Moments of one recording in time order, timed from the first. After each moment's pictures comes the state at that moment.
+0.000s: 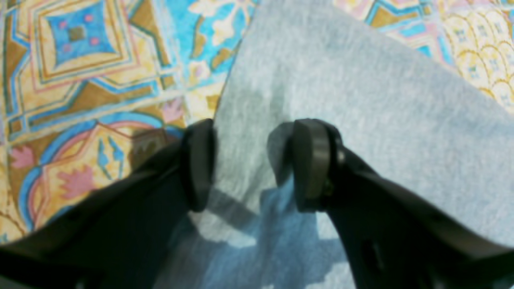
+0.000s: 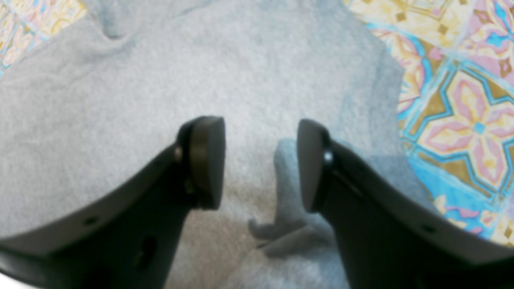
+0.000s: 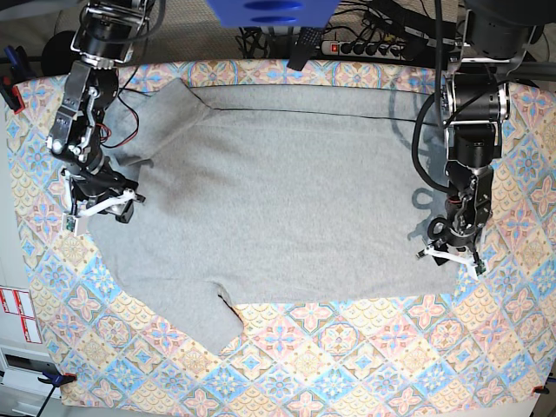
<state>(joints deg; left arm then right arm) -26.7 -18.1 -1.5 28.7 -29.5 0.8 11.2 -4.8 7.7 22.2 89.8 22.0 9.2 -43.4</state>
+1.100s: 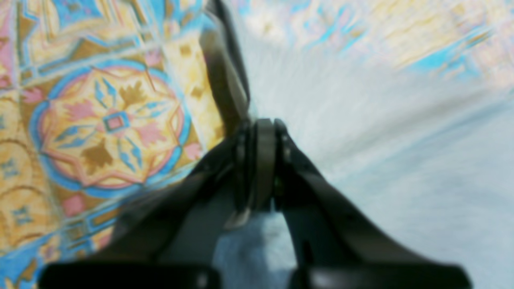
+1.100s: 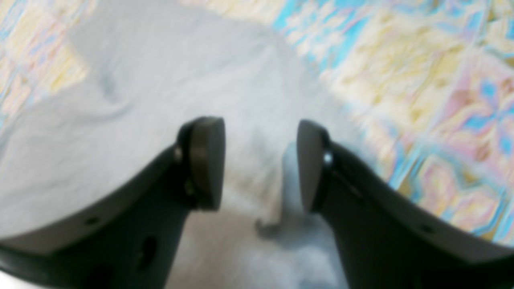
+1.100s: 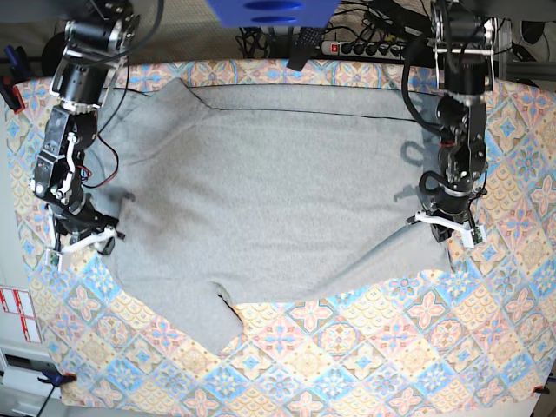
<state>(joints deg) -2.5 -16.7 -6.2 65.2 -30.2 0.4 11.9 7.8 14.9 18.8 74.6 21.5 9.2 -42.7</state>
